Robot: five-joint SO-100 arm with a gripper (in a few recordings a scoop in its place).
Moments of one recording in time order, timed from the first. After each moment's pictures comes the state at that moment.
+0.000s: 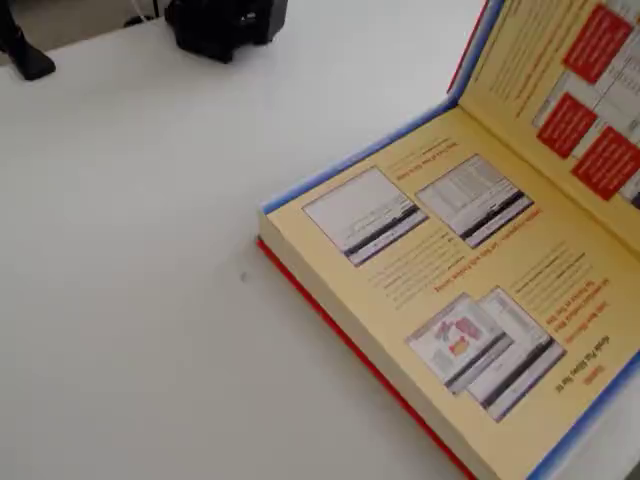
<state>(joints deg) -30.0 115.7 66.8 76.3 -6.5</state>
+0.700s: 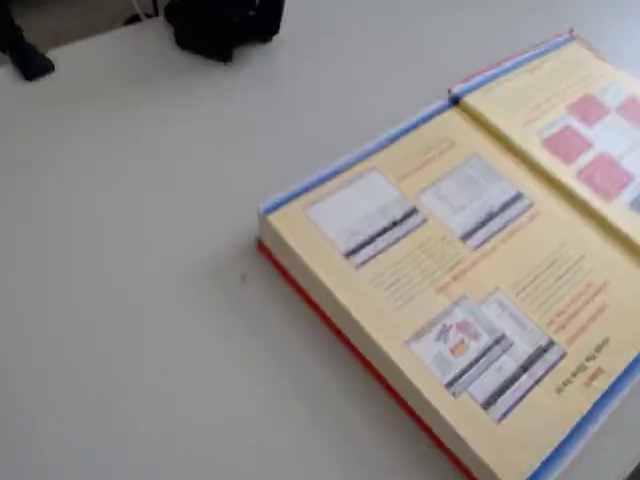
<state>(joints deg) -40.3 114.9 66.8 78.9 -8.5</state>
